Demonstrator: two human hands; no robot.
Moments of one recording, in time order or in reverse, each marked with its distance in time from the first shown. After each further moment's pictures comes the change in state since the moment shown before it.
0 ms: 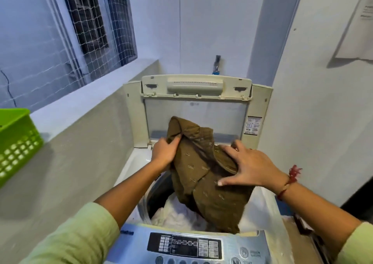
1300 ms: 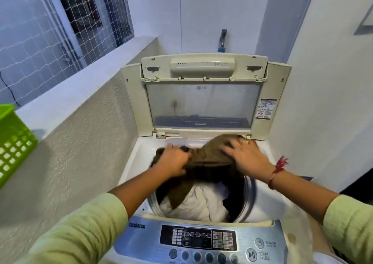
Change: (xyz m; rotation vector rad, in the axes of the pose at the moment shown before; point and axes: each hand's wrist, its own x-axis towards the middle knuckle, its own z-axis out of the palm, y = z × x) left_hand 0.020 -0.055 0.012 1.414 -0.484 0.631; right_hand 0.045 0.007 0.078 -0.322 0.064 -0.097
